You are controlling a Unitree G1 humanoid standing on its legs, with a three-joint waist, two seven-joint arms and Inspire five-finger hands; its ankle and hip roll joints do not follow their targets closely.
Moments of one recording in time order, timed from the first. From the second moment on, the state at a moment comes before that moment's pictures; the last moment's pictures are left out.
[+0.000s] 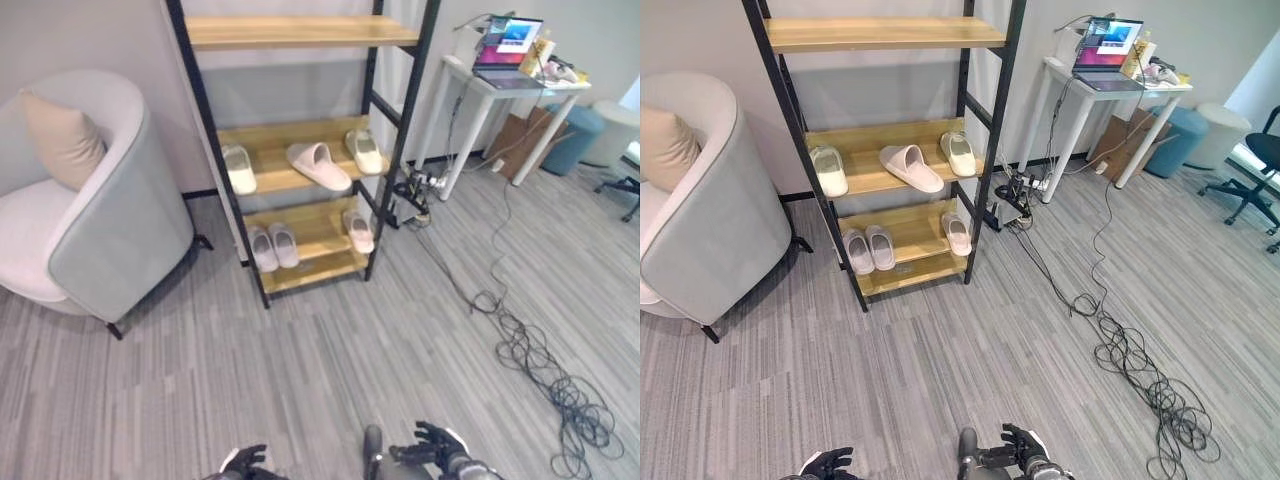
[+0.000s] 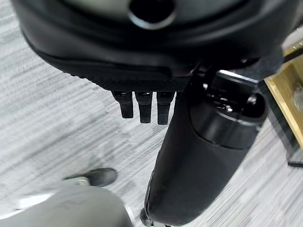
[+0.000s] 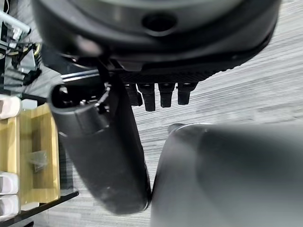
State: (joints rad) left arm -0.06 0.23 -0.31 1.36 -0.14 -0.15 0.03; right arm -0.07 -0.17 0.30 1.22 0.20 -0.14 0.02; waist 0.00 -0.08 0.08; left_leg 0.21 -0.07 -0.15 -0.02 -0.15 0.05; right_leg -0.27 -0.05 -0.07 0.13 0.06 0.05
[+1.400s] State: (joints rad) left arm -0.07 0.22 -0.32 1.34 -0.14 -0.15 0.03; right arm -0.07 -0.20 0.33 1.25 0.21 -0.14 0.02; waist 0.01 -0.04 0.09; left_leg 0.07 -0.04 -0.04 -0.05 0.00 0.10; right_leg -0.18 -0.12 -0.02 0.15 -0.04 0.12
